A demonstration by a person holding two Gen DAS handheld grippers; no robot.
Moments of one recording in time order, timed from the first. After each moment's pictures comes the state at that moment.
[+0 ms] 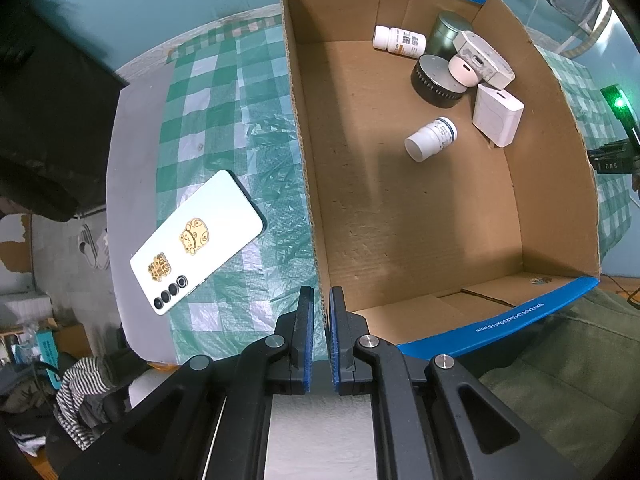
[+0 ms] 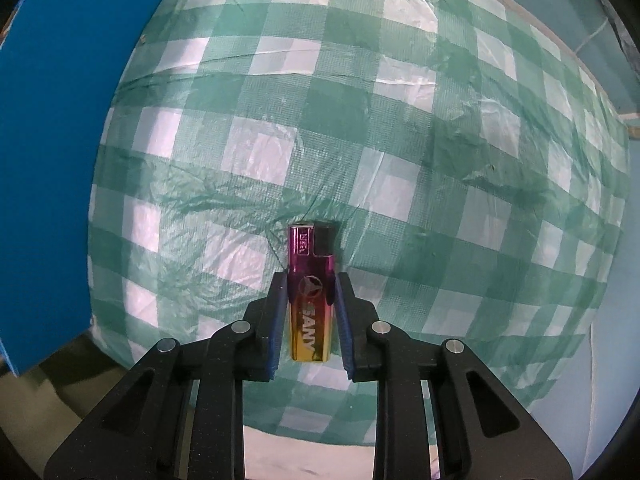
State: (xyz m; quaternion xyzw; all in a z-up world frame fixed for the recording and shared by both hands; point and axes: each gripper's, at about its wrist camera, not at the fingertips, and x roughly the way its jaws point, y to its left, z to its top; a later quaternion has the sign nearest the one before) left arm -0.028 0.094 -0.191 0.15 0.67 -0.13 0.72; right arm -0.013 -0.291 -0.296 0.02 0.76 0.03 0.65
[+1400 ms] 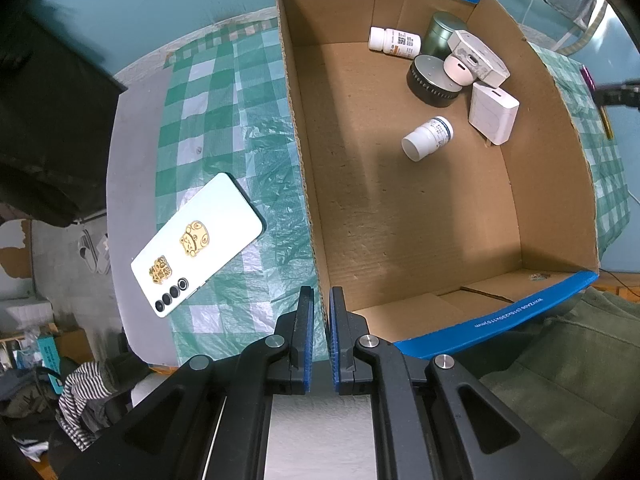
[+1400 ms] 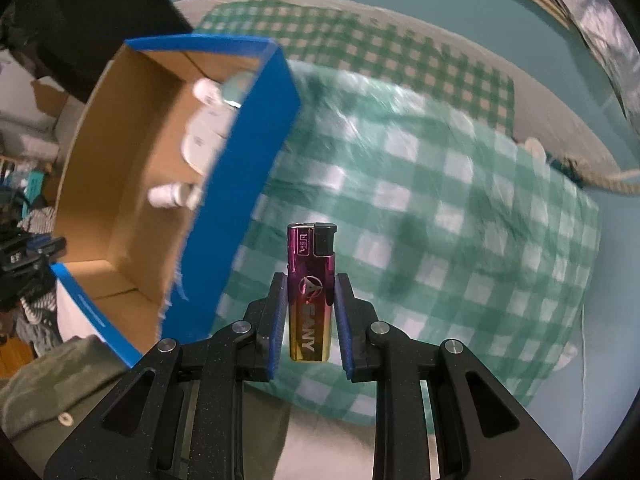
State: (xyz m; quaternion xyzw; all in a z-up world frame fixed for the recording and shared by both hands) left arm -0.028 0.092 -0.189 0.16 0.67 -0.13 0.72; right arm 0.017 -0.215 -0.160 0.02 0.70 0.09 0.71
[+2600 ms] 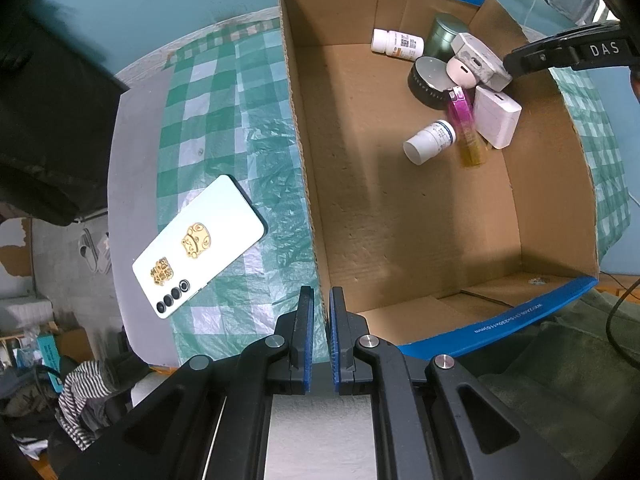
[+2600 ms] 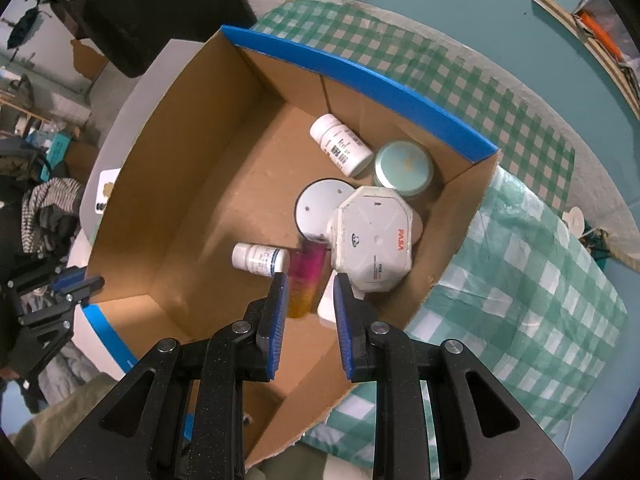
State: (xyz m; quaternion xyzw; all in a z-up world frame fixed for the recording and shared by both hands) left arm -0.028 0.092 -0.189 0.16 0.67 -0.13 0.72; right arm 0.075 -0.098 -0.181 -0.02 0.68 0.17 0.71
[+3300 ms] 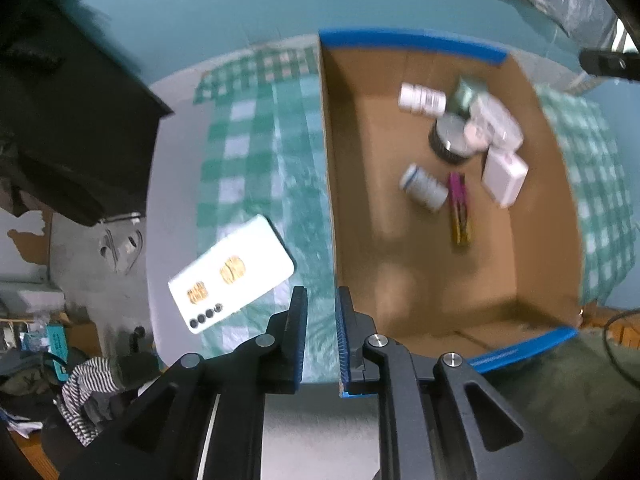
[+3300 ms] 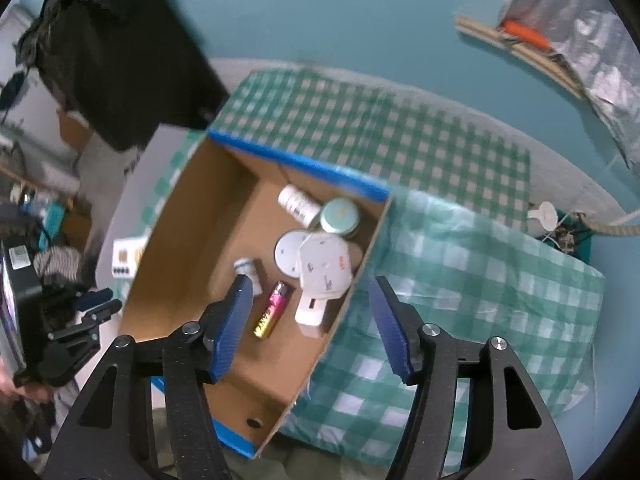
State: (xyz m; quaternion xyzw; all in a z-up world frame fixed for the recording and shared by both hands) left arm -0.005 0.091 -0.140 0.14 0.63 -0.09 0.76; right arm 0.062 -0.143 -0.091 0.04 0.61 0.11 0.79
